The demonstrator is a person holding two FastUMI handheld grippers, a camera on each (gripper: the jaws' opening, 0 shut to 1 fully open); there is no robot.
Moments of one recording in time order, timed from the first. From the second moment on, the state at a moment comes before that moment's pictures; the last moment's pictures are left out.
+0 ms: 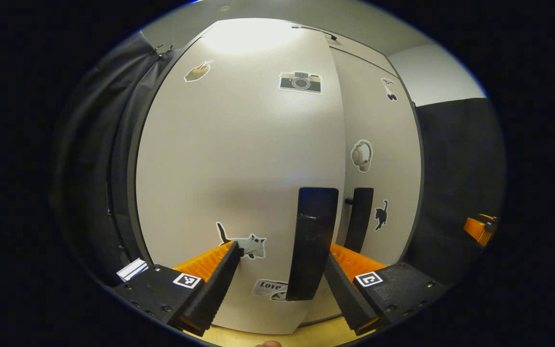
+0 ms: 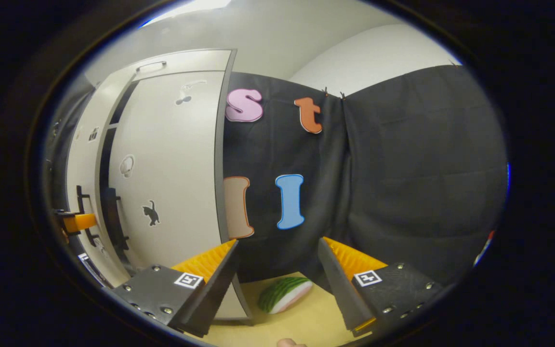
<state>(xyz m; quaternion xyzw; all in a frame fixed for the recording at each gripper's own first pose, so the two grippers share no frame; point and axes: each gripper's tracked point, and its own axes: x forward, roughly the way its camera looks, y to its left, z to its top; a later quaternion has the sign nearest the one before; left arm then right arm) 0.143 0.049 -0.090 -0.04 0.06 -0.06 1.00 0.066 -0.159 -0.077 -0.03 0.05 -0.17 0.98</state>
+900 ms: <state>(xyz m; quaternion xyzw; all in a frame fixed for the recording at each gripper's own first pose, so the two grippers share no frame) 0.142 0.045 -0.091 -0.01 0.05 -0.04 1.00 0.084 -0.143 -0.084 -0.02 0.06 -0.14 0.99</state>
